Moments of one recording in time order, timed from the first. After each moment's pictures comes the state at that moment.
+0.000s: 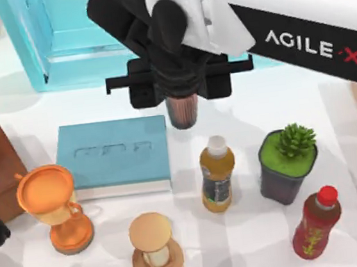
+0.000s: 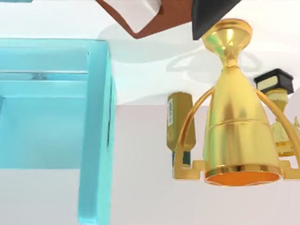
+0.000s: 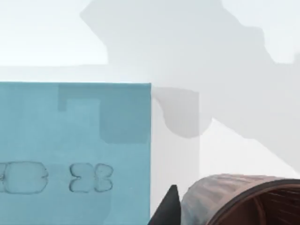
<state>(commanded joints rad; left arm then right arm) 0.00 0.00 0.00 0.00 0.00 0.00 0.81 2.15 1.97 -1.05 0.36 0.76</state>
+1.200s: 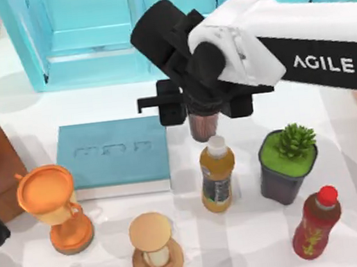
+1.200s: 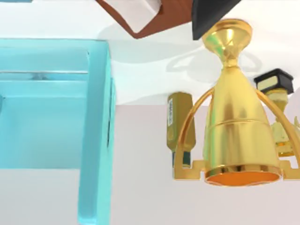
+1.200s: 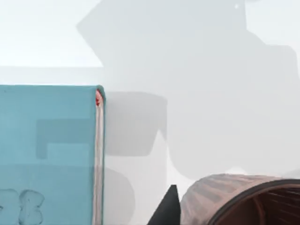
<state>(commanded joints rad) 0.00 0.00 0.00 0.00 0.00 0.00 0.75 2.08 1.63 -0.76 0.35 0.70</state>
